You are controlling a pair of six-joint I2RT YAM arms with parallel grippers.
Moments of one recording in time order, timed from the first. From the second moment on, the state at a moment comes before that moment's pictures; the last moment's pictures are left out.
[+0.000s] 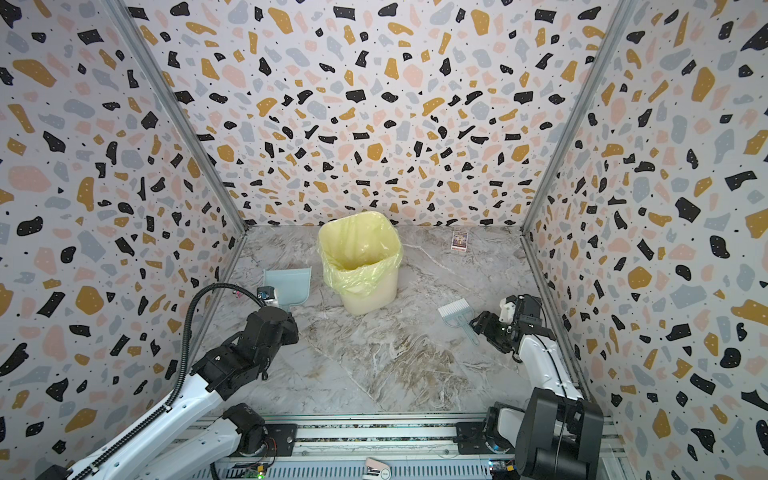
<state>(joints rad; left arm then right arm) -0.57 0.77 0.62 -0.55 -0.50 -0.51 -0.25 1.14 0.59 -0.52 -0.49 0.34</state>
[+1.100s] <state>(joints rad) -0.54 0.85 0.28 -0.32 -0.42 -0.76 -0.08 1.14 0.72 -0.53 -0.32 0.28</state>
